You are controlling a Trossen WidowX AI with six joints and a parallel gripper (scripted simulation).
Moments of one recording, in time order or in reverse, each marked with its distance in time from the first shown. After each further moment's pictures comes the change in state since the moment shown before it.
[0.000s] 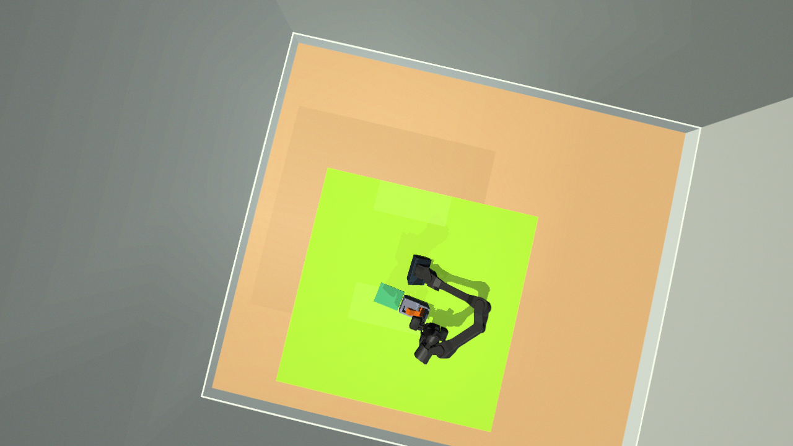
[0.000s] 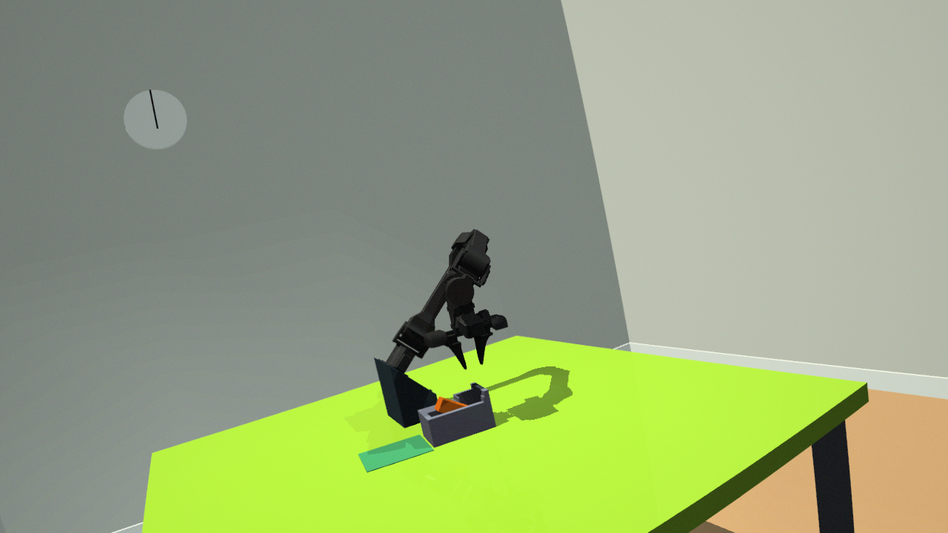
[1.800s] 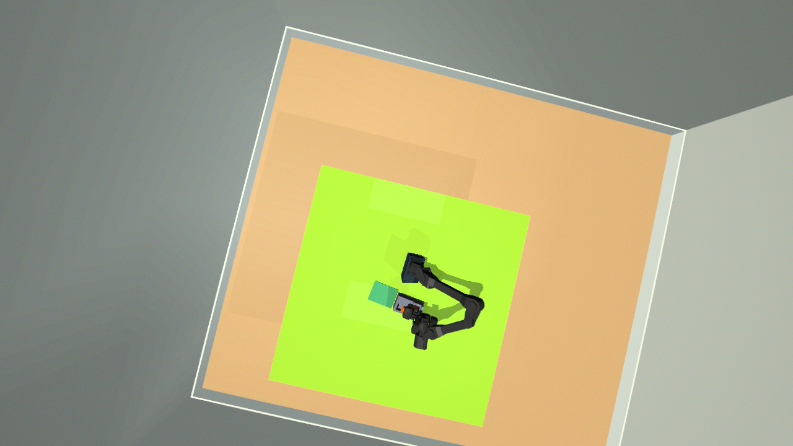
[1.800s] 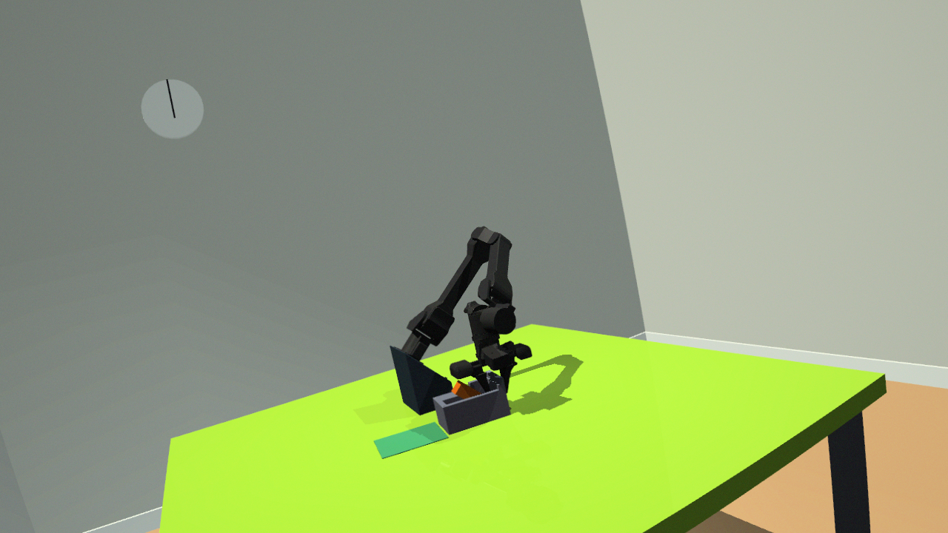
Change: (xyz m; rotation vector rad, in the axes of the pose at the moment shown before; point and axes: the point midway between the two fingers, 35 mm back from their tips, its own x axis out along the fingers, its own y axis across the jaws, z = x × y) arm 0.100 0.003 -0.002 -0.005 0.002 0.009
